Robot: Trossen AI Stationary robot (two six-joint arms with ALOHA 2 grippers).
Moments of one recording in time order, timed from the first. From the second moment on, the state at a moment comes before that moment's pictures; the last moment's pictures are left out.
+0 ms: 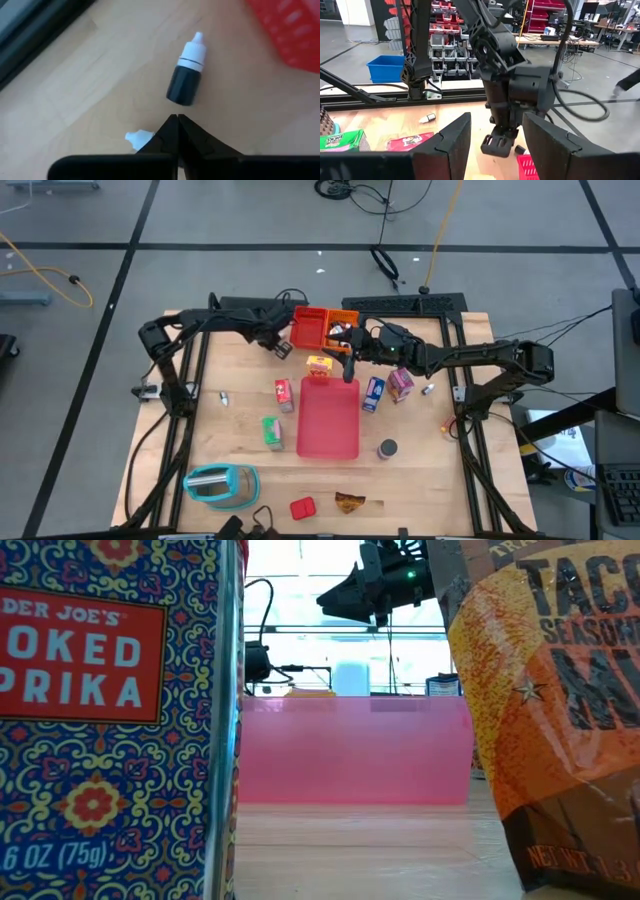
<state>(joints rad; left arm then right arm) 0.64 1.80 1.08 -0.56 -0.21 -0.24 -0.23 1.46 0.88 0.51 0.00 -0.07</state>
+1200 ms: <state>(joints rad) 0.66 1.76 1.08 -0.47 -0.20 0.00 -0.22 1.46 0.88 0.48 0.00 -0.06</state>
